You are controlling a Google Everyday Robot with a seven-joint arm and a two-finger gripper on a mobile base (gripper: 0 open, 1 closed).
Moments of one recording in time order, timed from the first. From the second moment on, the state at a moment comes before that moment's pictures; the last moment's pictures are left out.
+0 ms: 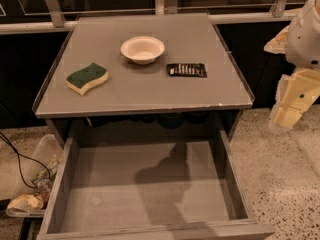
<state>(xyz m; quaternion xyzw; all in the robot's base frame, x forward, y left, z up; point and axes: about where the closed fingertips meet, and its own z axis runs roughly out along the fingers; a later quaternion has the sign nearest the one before) 0.438 -0.217 0.977 -0.60 0.78 -0.03 0.16</state>
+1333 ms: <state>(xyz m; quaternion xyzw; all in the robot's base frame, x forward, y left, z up) 0.527 -0.178 0.991 -0.62 0.73 0.03 0.29</state>
